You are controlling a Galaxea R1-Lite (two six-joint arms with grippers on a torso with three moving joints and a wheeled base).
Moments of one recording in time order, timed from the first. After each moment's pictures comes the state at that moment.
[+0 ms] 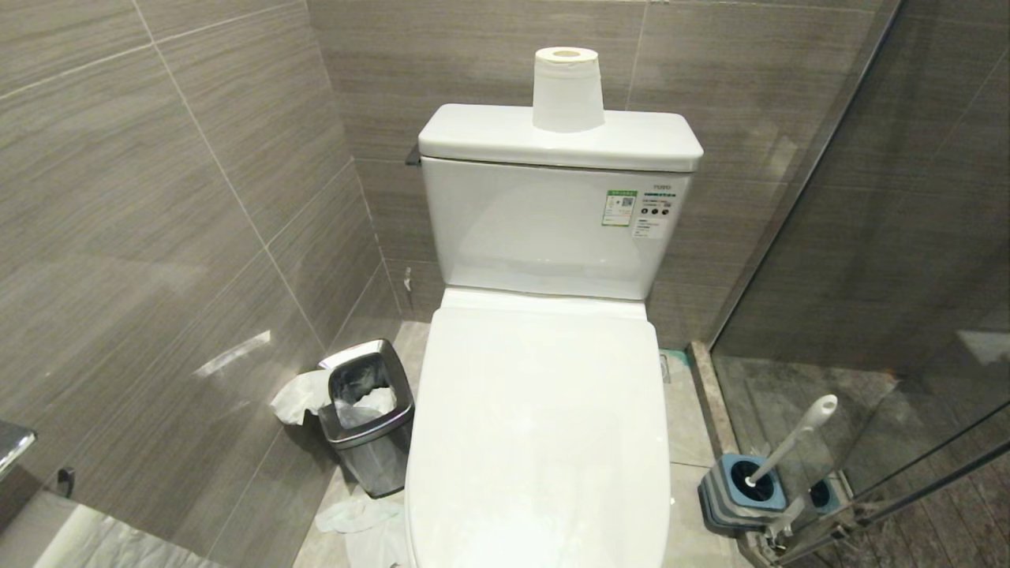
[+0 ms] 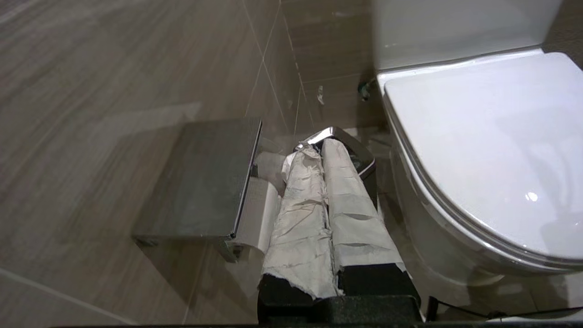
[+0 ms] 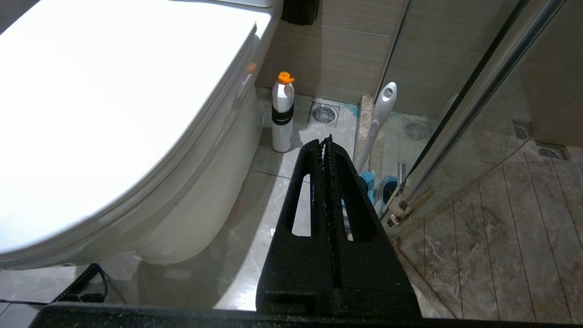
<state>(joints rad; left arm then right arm) 0.00 0.03 -0.87 0.73 -0.01 0.21 0.01 0.00 0.00 0.01 0.02 -0.01</state>
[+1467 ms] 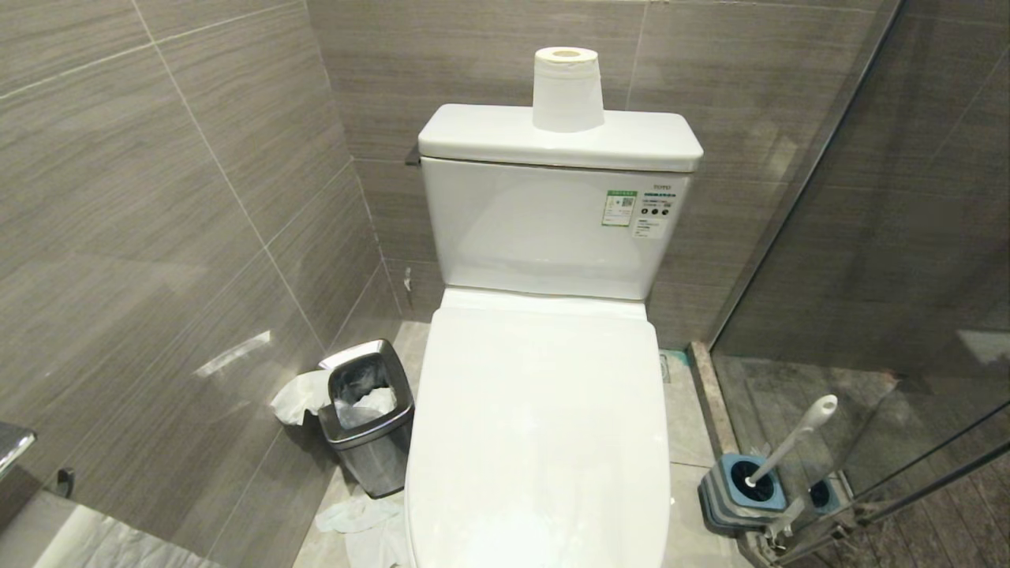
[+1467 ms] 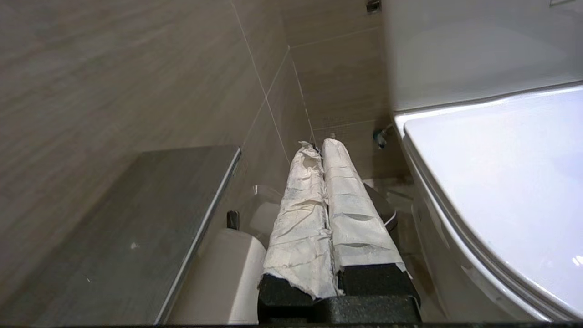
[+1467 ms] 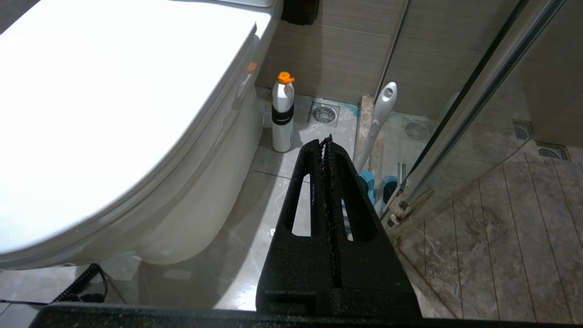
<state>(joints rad) 0.00 0.00 -0.08 -0.23 -0.01 0.24 0.01 0.00 0.00 0.01 0.02 -0.01</state>
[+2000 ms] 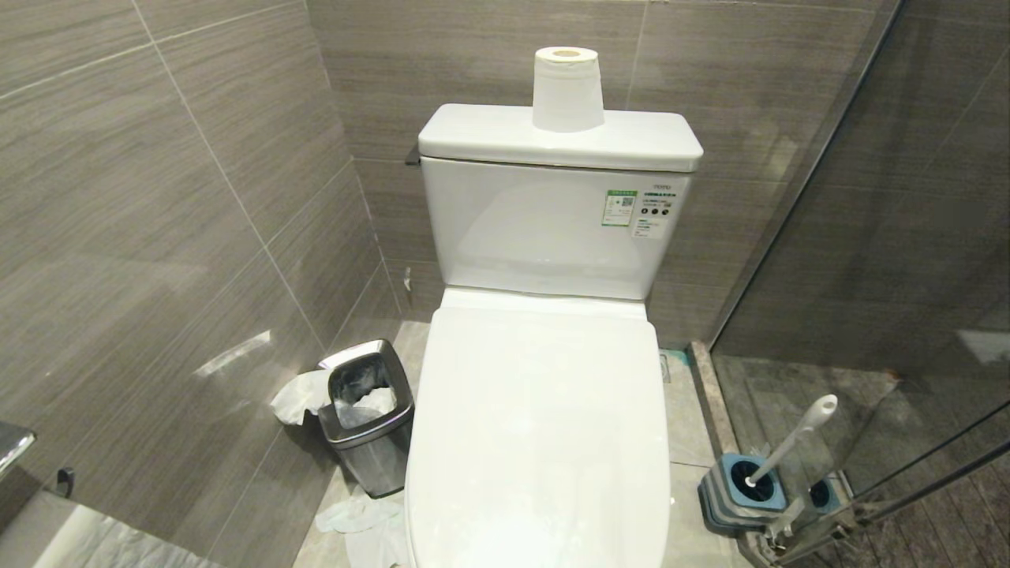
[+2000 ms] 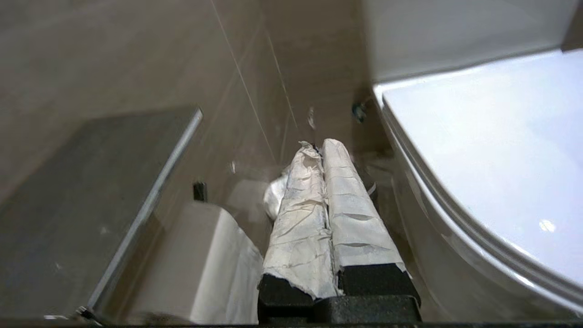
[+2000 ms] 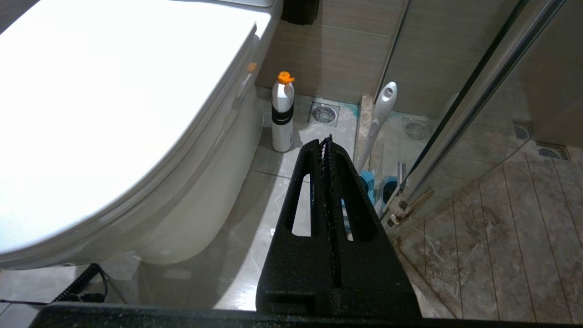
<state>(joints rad) 0.00 0.00 0.00 -0.22 -0.06 0.23 0.01 0.00 0.00 0.01 0.02 -0.01</state>
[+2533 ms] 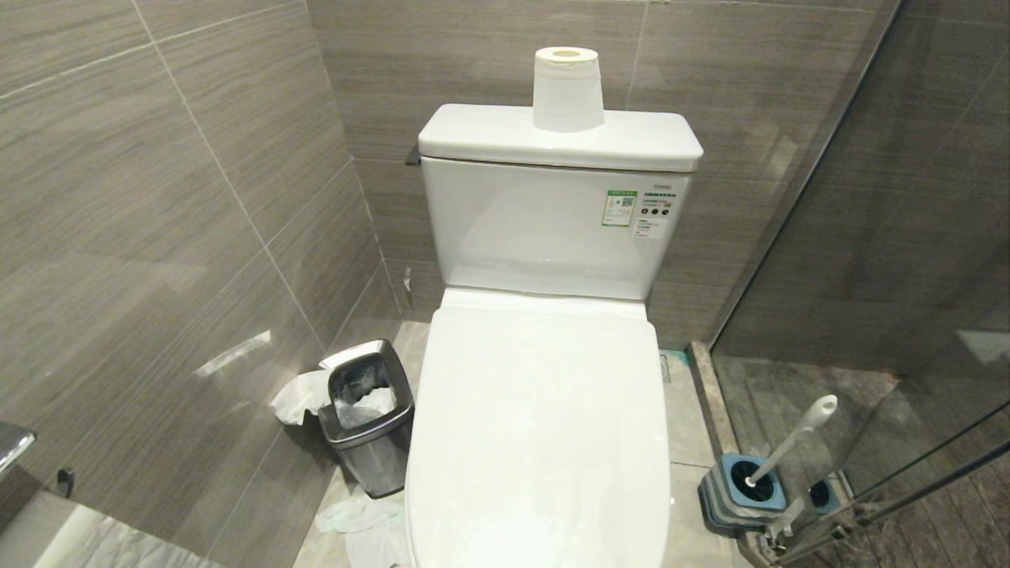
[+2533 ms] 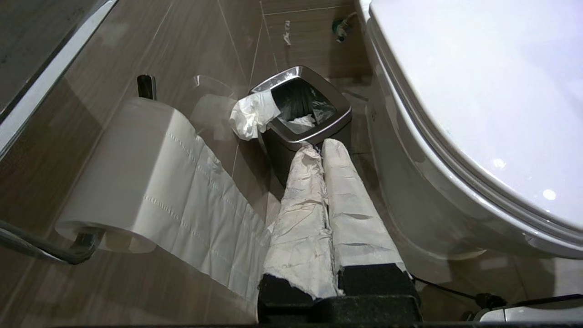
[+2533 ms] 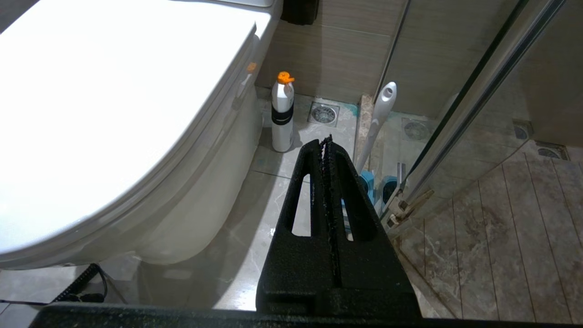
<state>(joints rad) 0.00 0.00 0.00 0.01 -0.06 0.13 0.01 0.00 0.00 0.01 0.02 -0.01</state>
